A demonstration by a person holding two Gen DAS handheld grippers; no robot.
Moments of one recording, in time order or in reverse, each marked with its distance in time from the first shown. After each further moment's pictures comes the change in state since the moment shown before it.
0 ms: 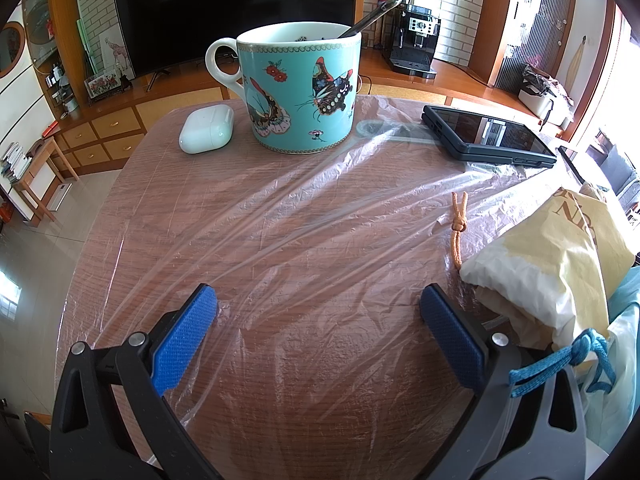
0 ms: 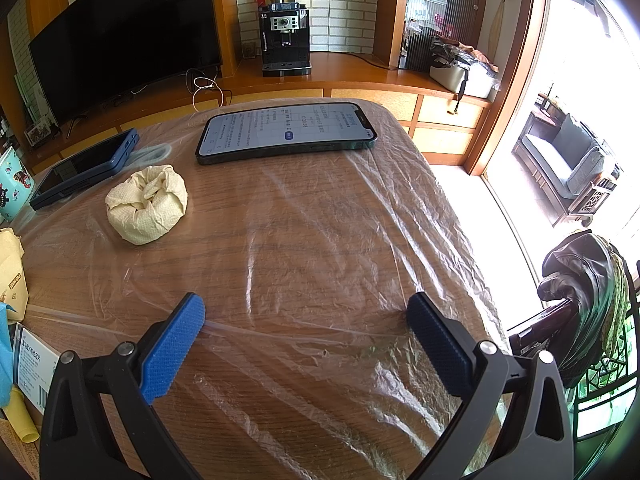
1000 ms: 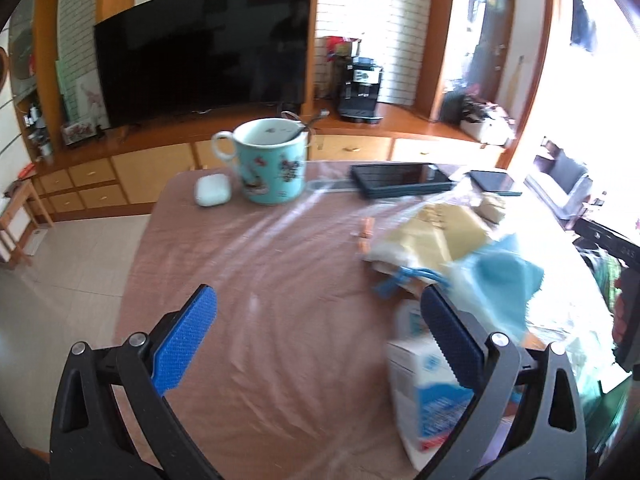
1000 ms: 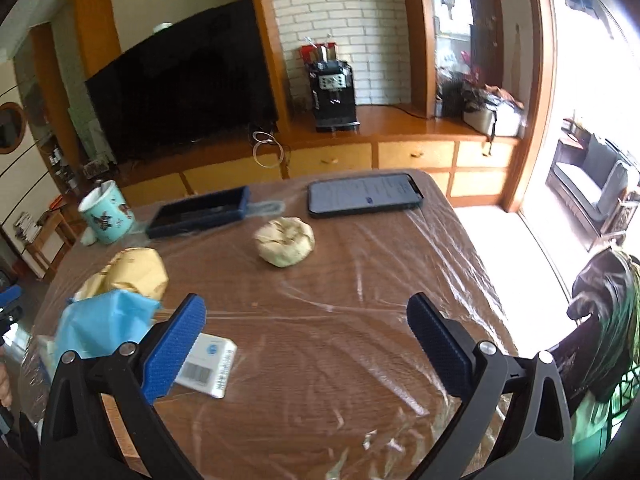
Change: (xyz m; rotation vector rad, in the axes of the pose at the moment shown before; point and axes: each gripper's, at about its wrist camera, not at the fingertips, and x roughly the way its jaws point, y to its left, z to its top) left arm -0.125 0.009 -0.037 0.090 -0.190 -0.171; right arm -0.129 0.046 -0.021 -0.048 -0.219 0.232
